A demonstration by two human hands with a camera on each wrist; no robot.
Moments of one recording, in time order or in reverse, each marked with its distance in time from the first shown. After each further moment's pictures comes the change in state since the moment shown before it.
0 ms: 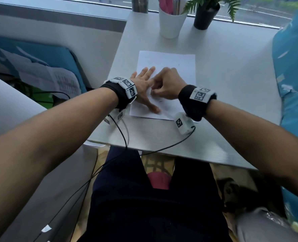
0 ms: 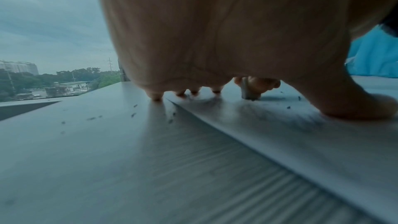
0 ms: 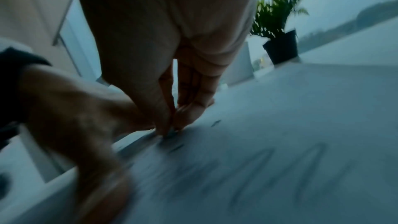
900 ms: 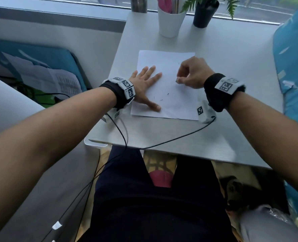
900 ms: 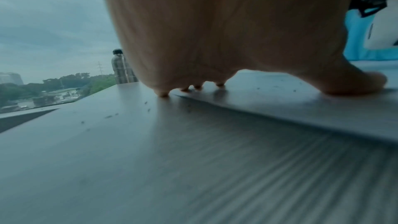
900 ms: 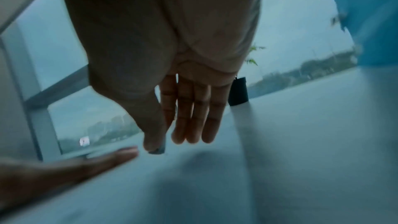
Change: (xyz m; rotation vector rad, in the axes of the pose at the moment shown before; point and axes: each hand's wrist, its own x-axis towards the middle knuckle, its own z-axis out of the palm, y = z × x) left_hand -0.001 -0.006 0.007 0.058 0.059 0.047; right_hand -0.013 0.048 -0.043 -0.105 0.038 0.111
